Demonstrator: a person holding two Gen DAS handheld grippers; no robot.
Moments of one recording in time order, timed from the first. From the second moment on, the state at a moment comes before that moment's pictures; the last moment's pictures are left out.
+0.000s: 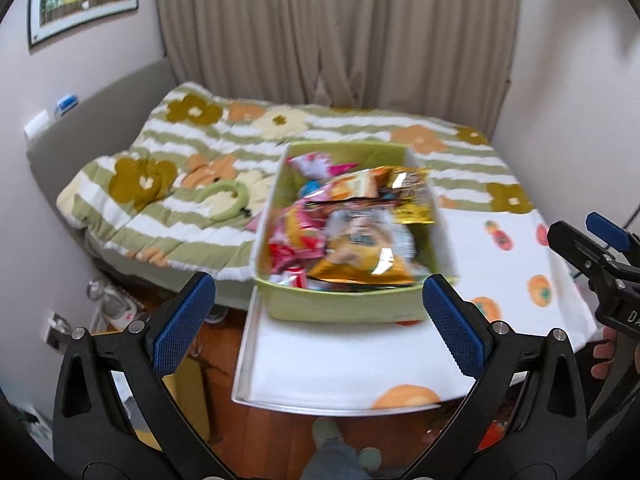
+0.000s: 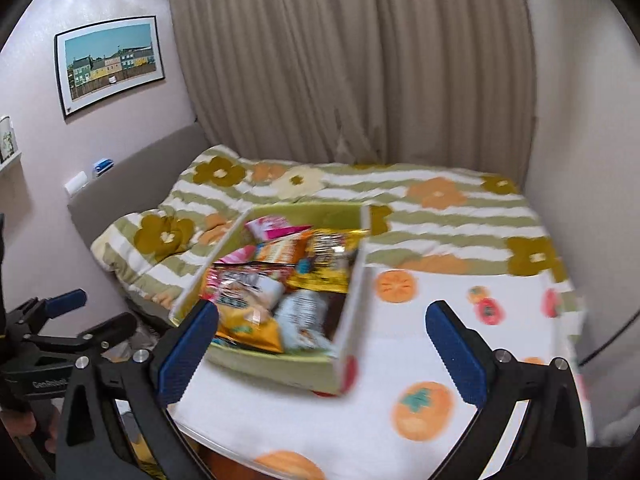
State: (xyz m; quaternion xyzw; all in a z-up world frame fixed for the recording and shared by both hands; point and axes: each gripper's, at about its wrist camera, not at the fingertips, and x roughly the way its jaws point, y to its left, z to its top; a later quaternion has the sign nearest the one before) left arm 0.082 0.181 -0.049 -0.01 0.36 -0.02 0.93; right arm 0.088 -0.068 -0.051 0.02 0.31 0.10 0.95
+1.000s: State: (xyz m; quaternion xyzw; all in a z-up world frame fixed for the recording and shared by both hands) left arm -0.033 0.095 -0.009 0.01 0.27 -0.07 0.96; right arm -0.034 -0.164 -0.033 0.01 0.28 -0.01 0.96
